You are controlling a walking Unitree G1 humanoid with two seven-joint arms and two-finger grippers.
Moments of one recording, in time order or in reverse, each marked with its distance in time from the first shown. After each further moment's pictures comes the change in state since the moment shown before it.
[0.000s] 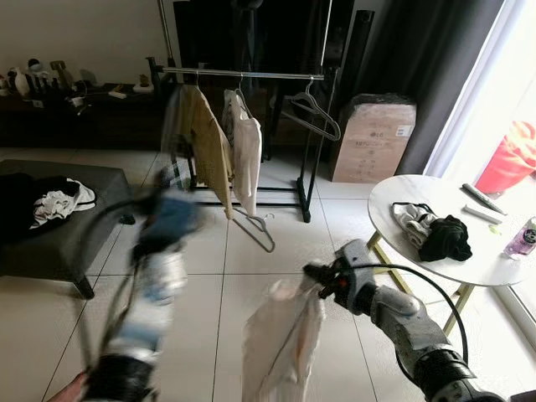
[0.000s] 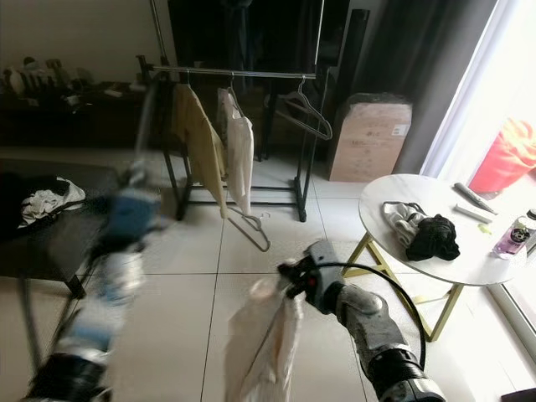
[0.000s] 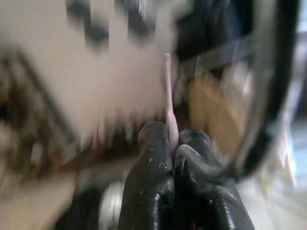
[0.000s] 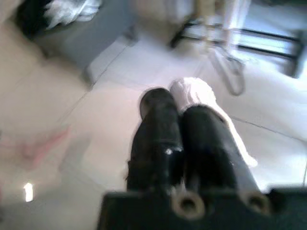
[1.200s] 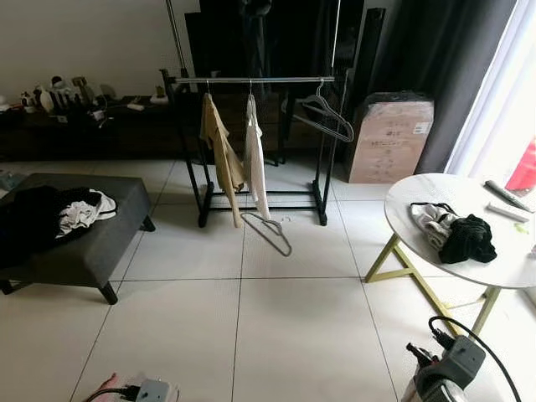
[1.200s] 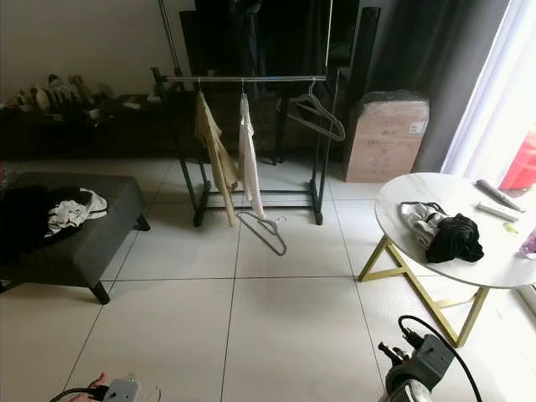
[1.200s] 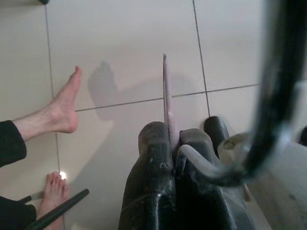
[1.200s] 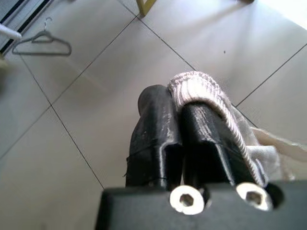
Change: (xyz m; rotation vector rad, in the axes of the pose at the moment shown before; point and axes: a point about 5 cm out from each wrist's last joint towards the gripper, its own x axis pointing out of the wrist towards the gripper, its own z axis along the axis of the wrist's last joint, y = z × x) left arm -0.173 -0.037 -0.184 -0.041 0.989 -0.520; right arm -0.094 -0.058 -0.128 0.584 0.129 -0.852
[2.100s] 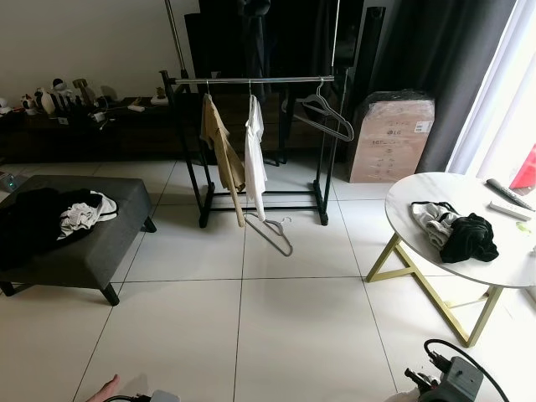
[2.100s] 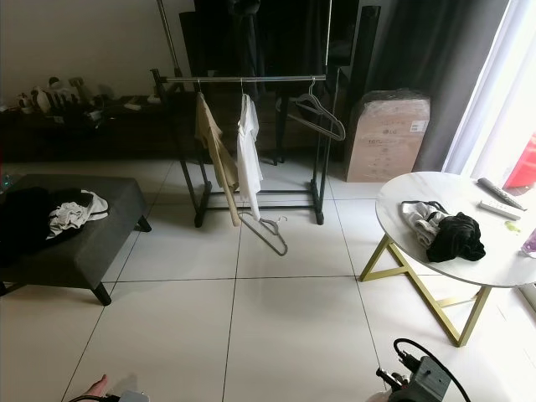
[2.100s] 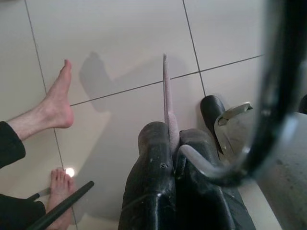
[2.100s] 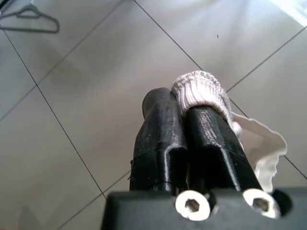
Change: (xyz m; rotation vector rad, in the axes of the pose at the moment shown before) left arm 0.000 -0.012 -0.009 0.076 0.053 -0.046; right arm -0.007 -0.015 -0.020 -0.042 0.038 -0.023
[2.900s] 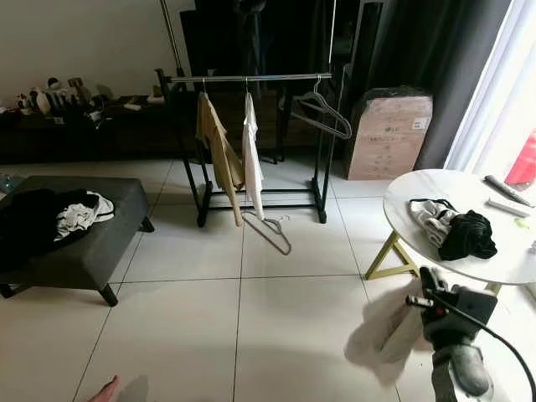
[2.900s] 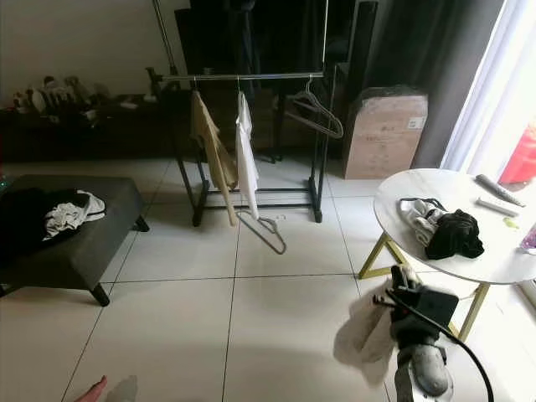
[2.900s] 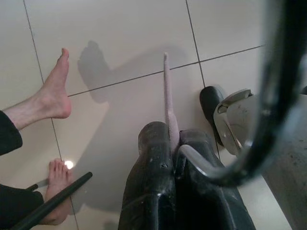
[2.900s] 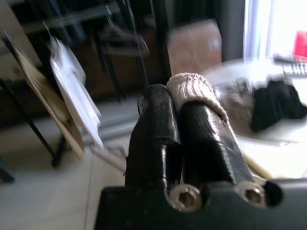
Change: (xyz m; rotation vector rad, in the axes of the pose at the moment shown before) left arm -0.004 0.001 -0.016 -0.019 0.024 0.004; right arm -0.040 0.074 0.113 -0.261 -0.792 0.436
